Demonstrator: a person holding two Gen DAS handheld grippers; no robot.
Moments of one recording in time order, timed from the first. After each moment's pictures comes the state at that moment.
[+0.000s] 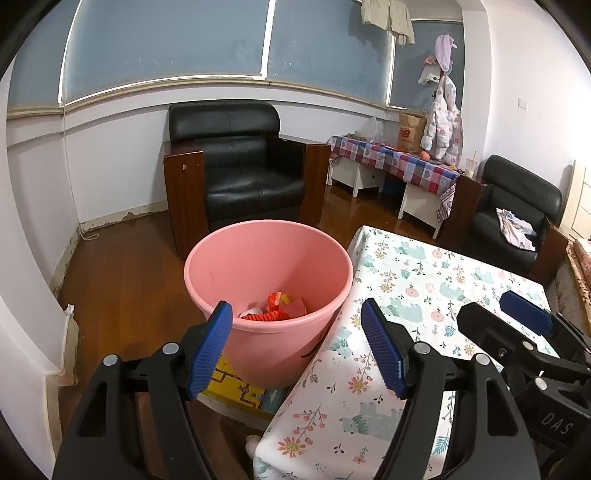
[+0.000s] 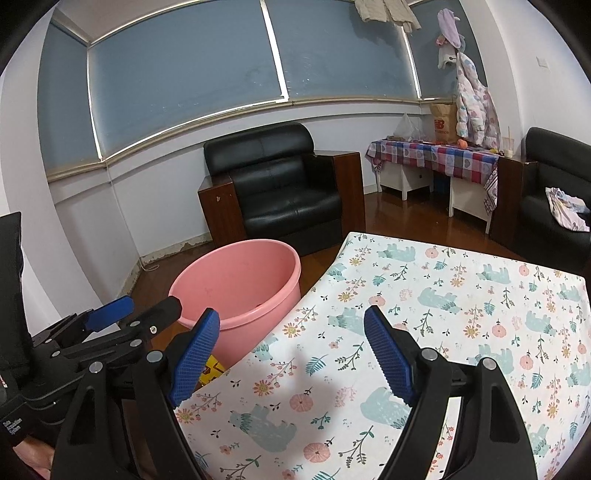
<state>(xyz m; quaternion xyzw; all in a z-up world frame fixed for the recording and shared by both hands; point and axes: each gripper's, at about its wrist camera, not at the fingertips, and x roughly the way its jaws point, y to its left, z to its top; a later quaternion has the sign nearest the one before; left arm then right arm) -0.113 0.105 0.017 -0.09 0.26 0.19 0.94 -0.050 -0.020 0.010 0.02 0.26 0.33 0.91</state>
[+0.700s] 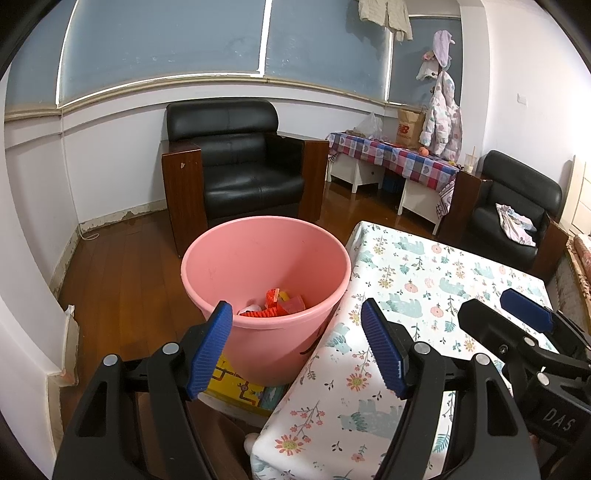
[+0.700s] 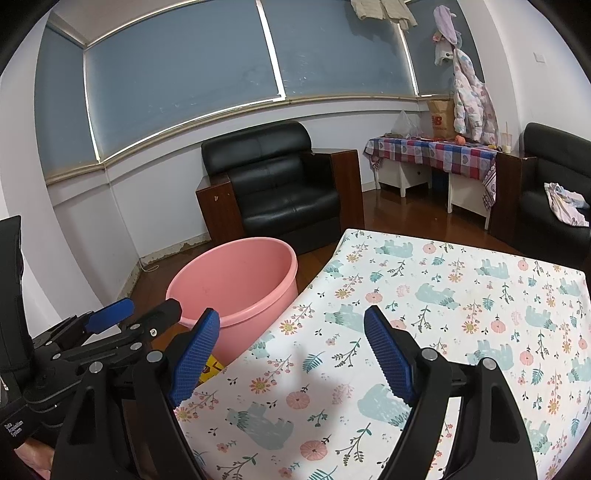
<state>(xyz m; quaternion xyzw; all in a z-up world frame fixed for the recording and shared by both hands) -0.110 0.103 0.012 -0.08 0.27 0.19 0.94 -0.051 -0.022 0.005 0.02 0.27 0.33 0.91</state>
